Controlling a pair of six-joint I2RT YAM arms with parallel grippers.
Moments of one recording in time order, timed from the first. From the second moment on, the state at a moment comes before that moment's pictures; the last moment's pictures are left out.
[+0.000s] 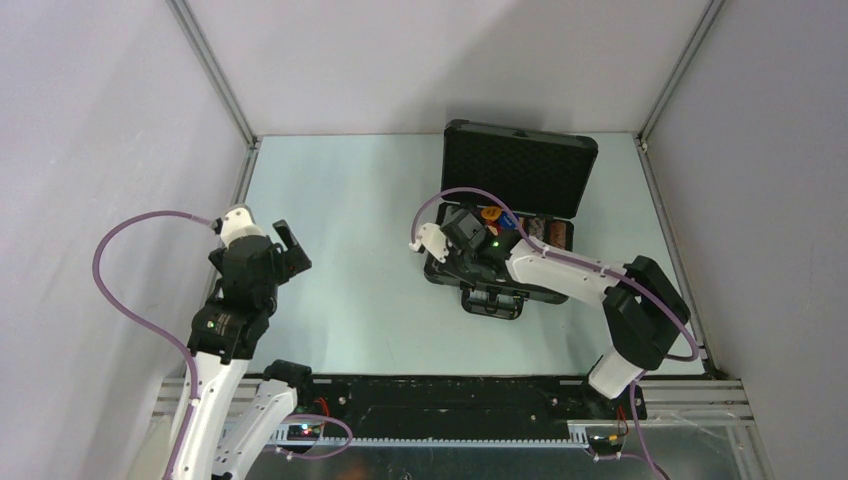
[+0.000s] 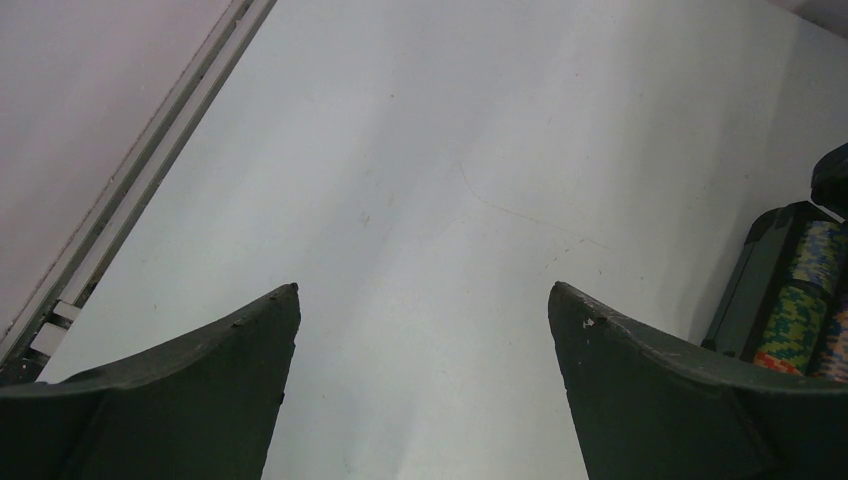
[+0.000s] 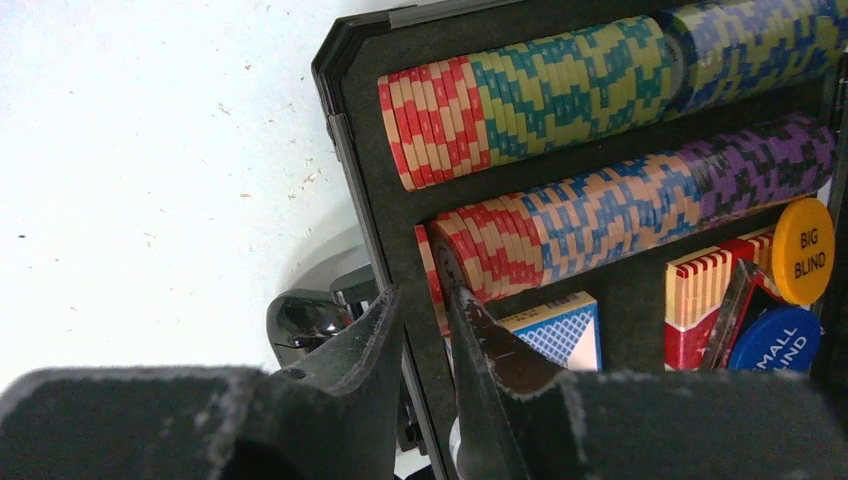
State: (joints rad) left arm -0.22 0.62 0.88 -0.78 -0.48 -0.43; right arm 0.85 1.64 1.14 -0.48 0.05 -0.42
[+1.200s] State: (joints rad) left arm -0.22 0.62 0.88 -0.78 -0.47 -0.43; right arm 0.78 1.59 1.14 -0.44 -0.02 -0.33
